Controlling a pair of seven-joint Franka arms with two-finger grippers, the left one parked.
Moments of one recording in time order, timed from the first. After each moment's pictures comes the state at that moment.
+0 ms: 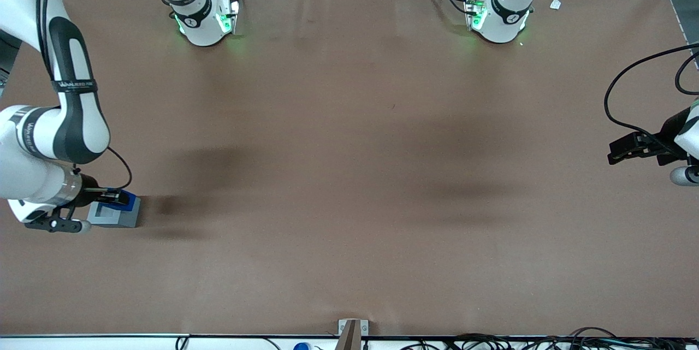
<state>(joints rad) -0.09 0.50 -0.07 -1.61 0.02 2.08 -0.08</state>
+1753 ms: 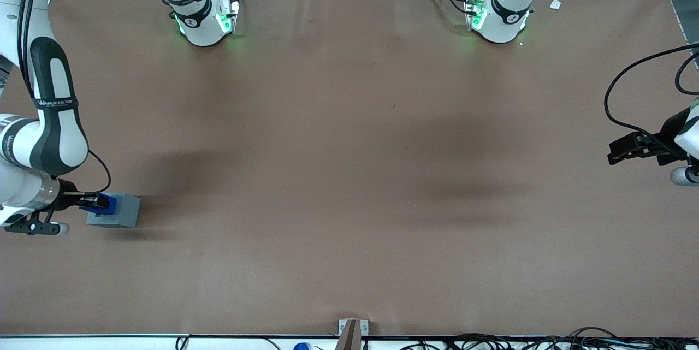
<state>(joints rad) -0.18 0.59 -0.07 -1.58 0.02 2.14 -0.16</state>
